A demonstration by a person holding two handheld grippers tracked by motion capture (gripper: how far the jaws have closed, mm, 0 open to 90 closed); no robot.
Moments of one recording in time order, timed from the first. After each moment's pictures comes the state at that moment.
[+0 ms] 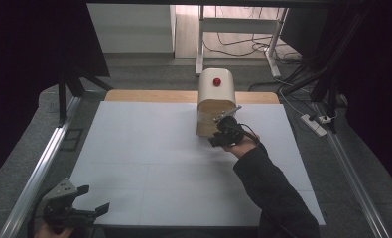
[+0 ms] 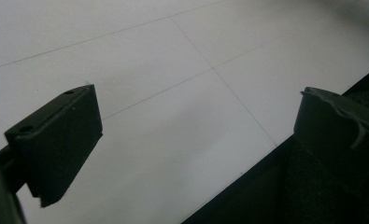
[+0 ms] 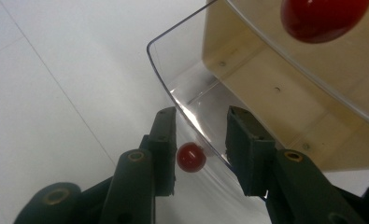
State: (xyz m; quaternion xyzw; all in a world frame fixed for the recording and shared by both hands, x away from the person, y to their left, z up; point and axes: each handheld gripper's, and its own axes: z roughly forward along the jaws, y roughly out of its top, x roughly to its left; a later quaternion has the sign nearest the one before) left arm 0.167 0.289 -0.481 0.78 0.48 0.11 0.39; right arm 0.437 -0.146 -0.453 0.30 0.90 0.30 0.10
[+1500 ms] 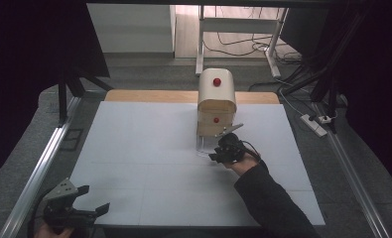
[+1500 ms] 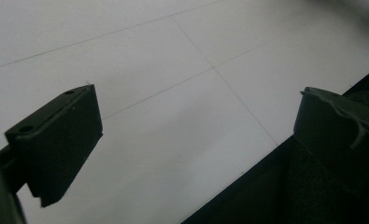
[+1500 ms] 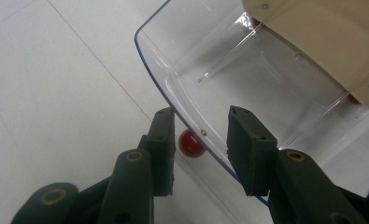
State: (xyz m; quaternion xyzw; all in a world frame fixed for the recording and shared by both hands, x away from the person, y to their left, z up) left arm 0.167 0.288 -0.481 0.78 0.48 0.11 0.39; right arm 0.396 -0.154 -0.480 0.32 0.89 0.30 0.09
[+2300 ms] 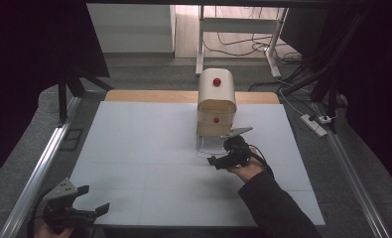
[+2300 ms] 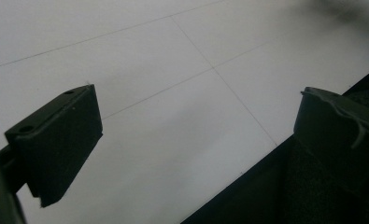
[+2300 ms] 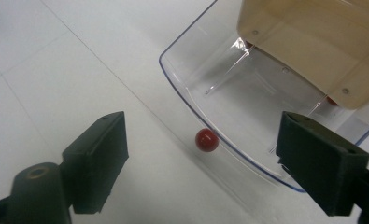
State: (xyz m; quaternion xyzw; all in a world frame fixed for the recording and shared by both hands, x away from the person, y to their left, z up) left arm 0.167 0.289 -0.481 0.78 0.48 0.11 0.39; right arm 0.369 -0.164 -0.459 0.33 0.87 0.35 0.10
